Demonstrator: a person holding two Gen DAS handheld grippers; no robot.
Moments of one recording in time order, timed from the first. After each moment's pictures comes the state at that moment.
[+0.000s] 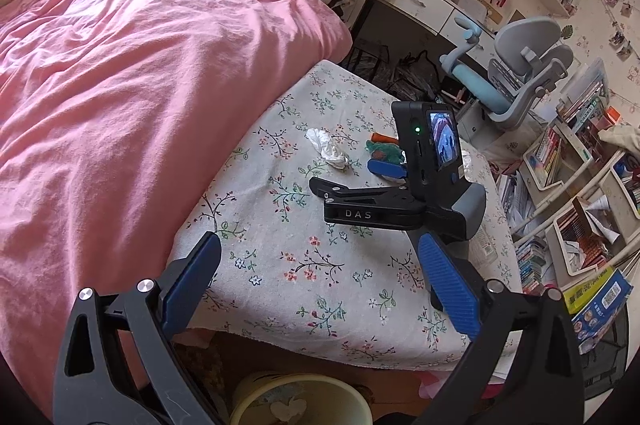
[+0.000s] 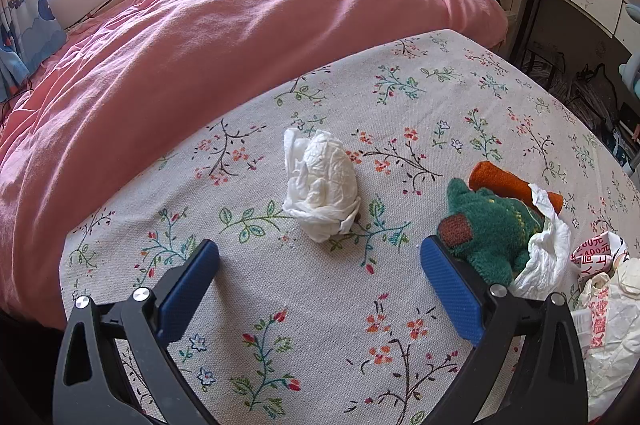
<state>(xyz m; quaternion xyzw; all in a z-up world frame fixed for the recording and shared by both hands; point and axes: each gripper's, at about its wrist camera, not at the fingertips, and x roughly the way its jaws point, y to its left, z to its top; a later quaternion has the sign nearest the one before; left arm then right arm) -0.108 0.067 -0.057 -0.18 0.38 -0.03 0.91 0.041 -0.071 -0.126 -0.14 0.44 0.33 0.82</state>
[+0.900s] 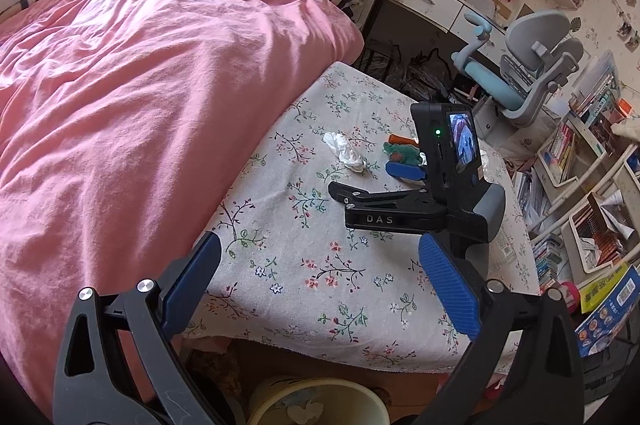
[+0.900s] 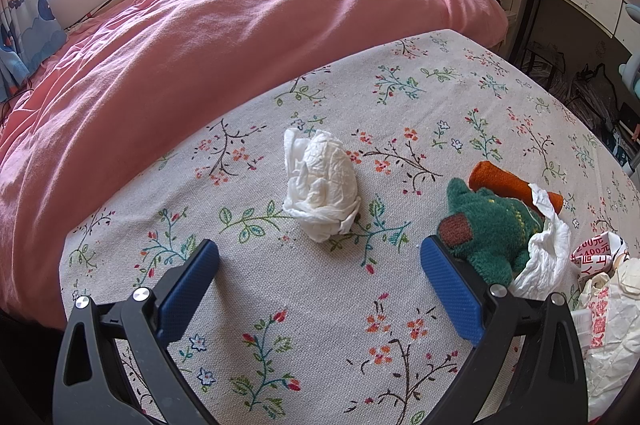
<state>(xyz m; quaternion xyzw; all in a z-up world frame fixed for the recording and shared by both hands) -0.103 0.073 -0.057 -0.17 0.38 0.00 0.91 0.041 -0.071 -0.126 -0.14 0.44 0.33 0.82</state>
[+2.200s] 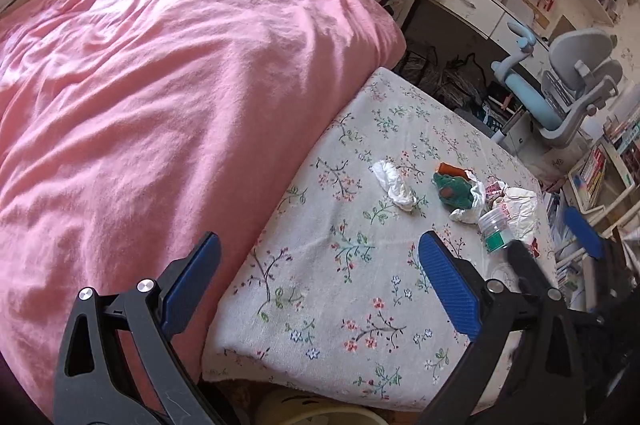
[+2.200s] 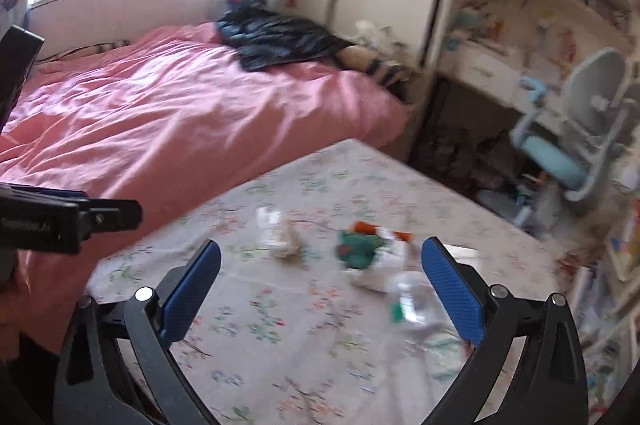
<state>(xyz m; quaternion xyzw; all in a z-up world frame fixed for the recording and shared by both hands) -0.037 0.101 -0.065 -0.17 0.40 0.05 0.90 -0.071 -0.125 -0.026 -0.14 0.26 0.17 0.94</state>
